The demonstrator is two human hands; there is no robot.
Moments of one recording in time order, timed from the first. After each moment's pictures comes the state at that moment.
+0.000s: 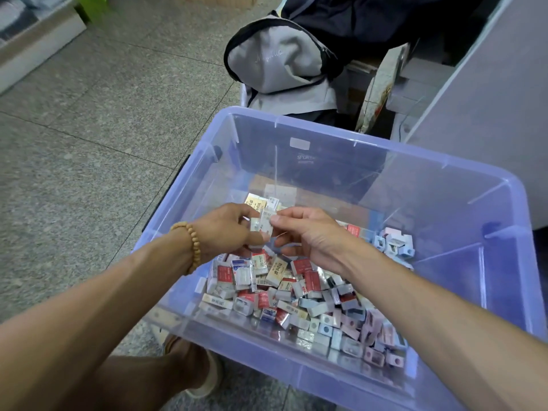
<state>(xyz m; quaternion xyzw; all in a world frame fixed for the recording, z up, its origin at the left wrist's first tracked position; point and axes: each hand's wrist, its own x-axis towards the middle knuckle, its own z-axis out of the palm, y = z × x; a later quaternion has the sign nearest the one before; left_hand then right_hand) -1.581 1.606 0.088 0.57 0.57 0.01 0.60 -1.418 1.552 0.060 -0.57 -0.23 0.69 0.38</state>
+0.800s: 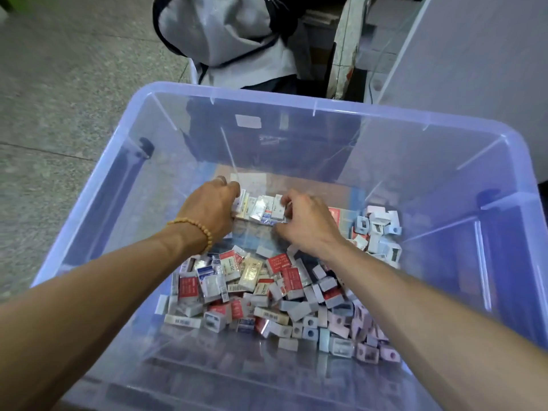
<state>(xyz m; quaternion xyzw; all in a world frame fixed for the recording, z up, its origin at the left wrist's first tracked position) -1.538 1.653 0.005 0.89 0.45 -0.06 0.10 -1.376 1.560 -0.011 -0.77 -0.52 0.31 0.19</state>
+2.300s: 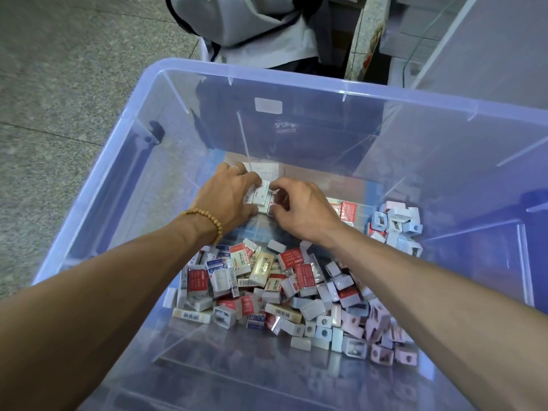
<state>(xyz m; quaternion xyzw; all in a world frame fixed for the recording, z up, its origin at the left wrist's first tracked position) -1.541 1.661 -0.015 0.90 0.41 0.00 0.15 -1.392 1.580 -0.017 -0.71 -0.61 0.29 0.21</state>
